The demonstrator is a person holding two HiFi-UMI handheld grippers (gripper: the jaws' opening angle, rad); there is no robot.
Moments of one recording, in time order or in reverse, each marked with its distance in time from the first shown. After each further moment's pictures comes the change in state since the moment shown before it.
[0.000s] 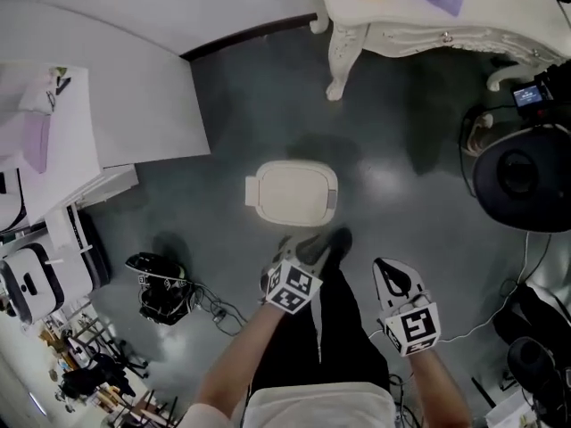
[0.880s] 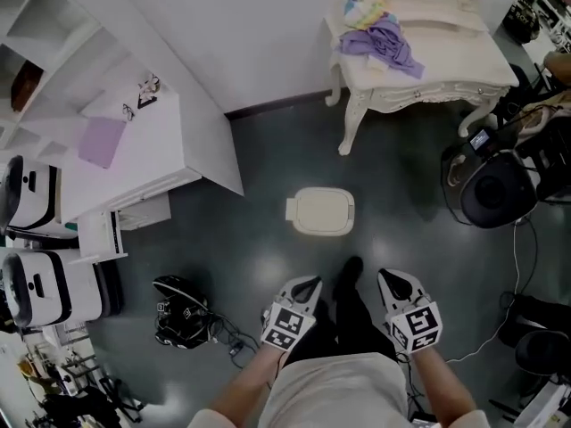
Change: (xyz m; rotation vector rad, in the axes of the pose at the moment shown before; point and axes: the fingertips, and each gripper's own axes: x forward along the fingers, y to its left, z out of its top) left arm -0.328 -0.106 -0.028 0.031 -0.308 0.094; right arm -0.154 0.224 0.072 -0.101 -0.155 -0.087
